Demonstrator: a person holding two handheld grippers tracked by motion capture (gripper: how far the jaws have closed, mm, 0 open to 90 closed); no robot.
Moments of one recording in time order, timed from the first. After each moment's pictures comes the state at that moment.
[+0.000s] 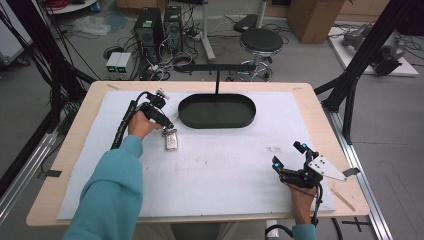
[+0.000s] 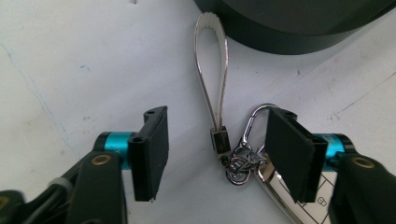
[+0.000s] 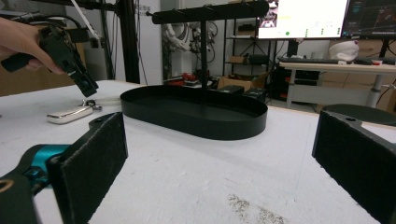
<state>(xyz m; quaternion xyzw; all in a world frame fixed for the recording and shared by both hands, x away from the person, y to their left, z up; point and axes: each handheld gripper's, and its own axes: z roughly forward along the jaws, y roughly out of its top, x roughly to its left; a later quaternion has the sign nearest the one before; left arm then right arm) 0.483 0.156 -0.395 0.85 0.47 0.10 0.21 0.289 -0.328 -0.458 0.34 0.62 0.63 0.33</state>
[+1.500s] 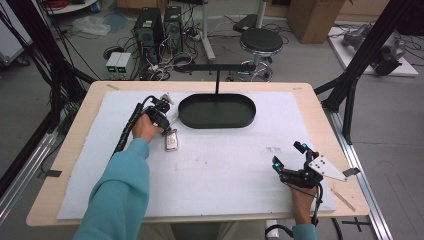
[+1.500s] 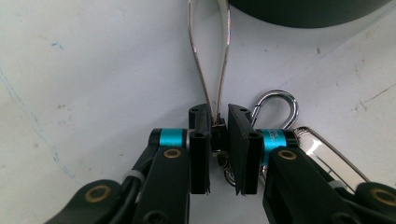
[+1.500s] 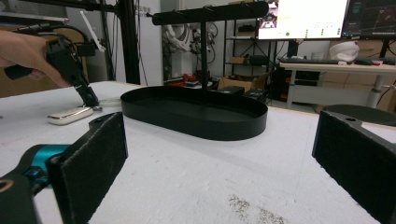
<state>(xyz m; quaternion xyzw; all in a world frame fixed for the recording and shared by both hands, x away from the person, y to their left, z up) 0.486 0.143 -0.412 0.86 0.47 0.09 0.17 0.289 -0.329 -0.458 0.34 0.62 0.63 0.33</state>
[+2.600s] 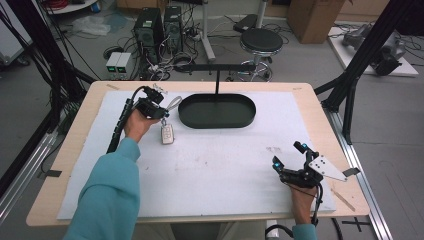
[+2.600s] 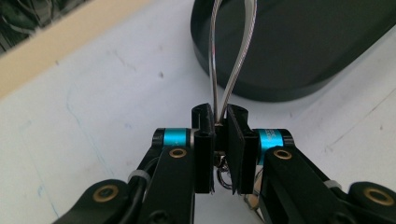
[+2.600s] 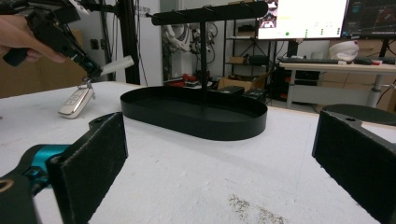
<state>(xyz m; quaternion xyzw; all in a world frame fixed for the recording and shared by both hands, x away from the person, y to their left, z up) 0.467 0.158 -0.365 0.84 0.39 0.21 0.31 0.289 -0.329 -0.458 0.34 0.62 0.63 0.33</state>
